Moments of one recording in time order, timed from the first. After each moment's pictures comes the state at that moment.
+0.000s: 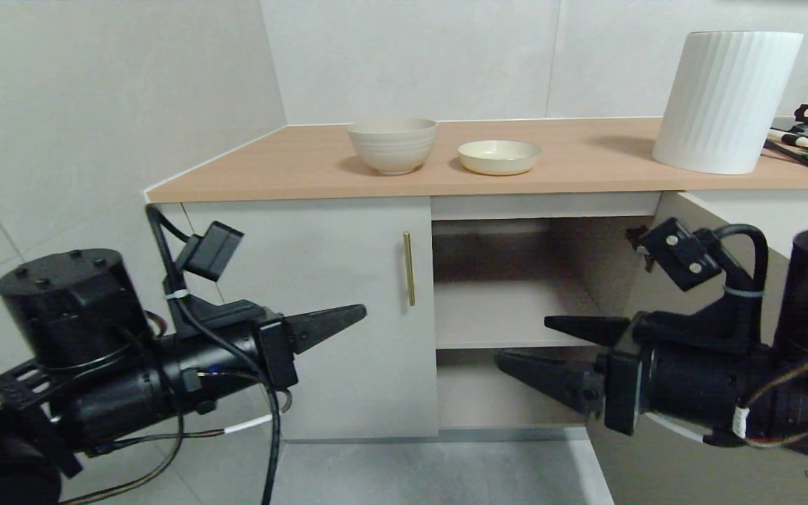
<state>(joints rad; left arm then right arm) -0.39 1.55 -0.49 -0.98 -0.56 -0.45 0.77 1.46 -0.68 -0.58 0.13 0.25</state>
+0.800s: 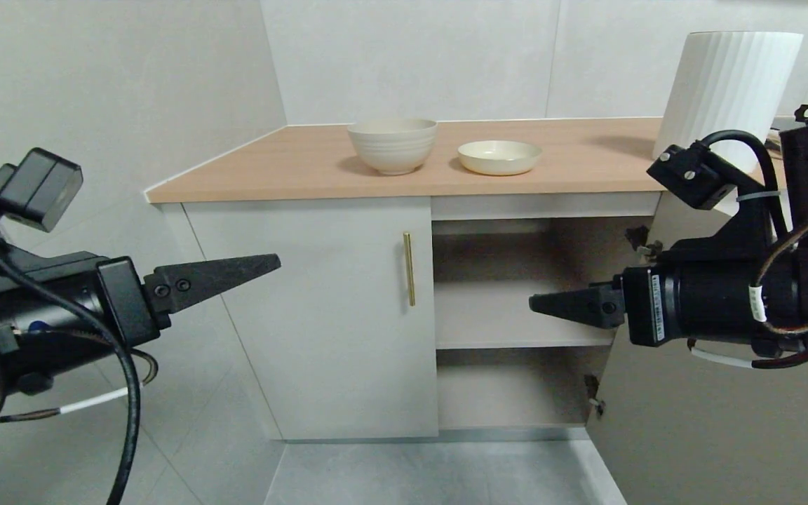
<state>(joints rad) -0.22 1.24 -0.70 -0.38 -0.51 -0.44 0.67 1.44 -1.06 0.03 0.06 0.25</state>
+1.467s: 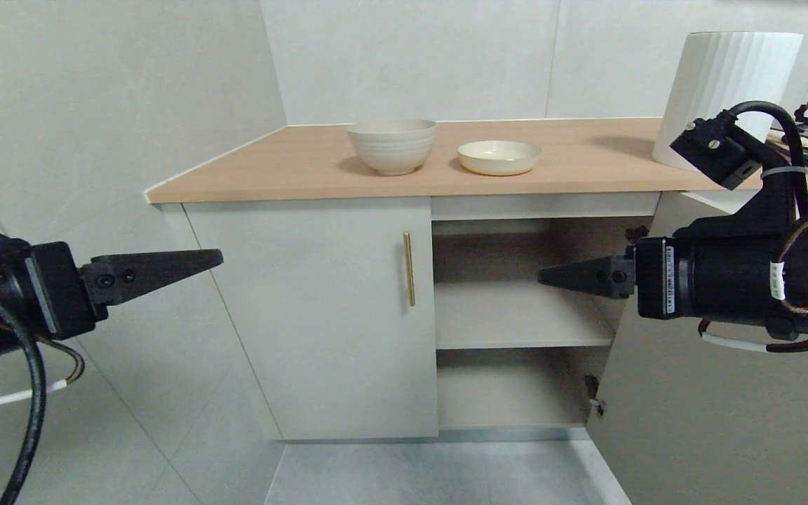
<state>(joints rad) -0.20 1.14 -0.88 0.00 -0.27 -0.26 0.67 1.43 -1.11 0.05 0.01 0.33</state>
